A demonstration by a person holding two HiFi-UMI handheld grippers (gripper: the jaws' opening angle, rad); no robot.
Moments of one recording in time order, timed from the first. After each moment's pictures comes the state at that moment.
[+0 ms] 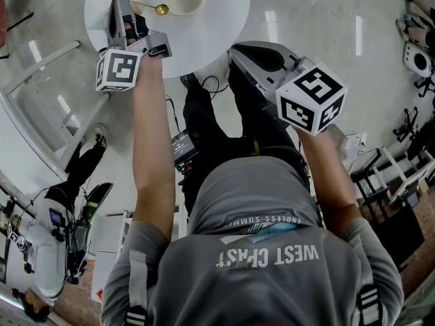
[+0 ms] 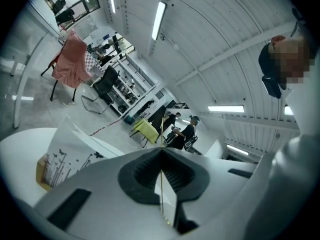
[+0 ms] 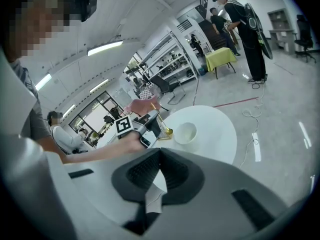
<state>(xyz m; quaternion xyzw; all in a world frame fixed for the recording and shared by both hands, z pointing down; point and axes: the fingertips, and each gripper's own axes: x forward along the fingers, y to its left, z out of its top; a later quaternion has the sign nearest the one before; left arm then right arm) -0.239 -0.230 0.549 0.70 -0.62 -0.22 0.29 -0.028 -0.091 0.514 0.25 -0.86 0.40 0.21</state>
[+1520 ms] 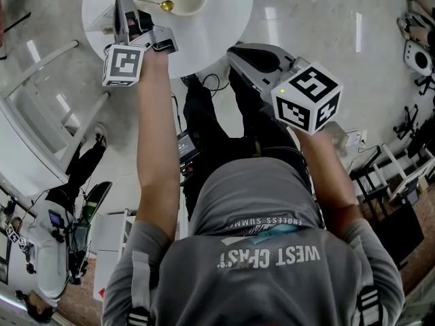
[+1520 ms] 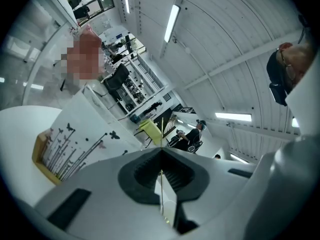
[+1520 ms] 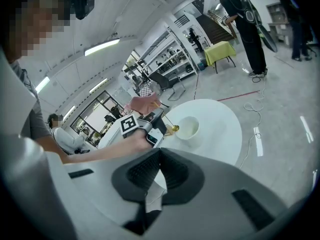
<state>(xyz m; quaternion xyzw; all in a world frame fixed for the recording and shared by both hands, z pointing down) -0.241 -0.234 0.578 0.66 -0.62 -0.26 0.33 -0.040 -0.085 0.529 0.23 -0.85 0.42 0.22</state>
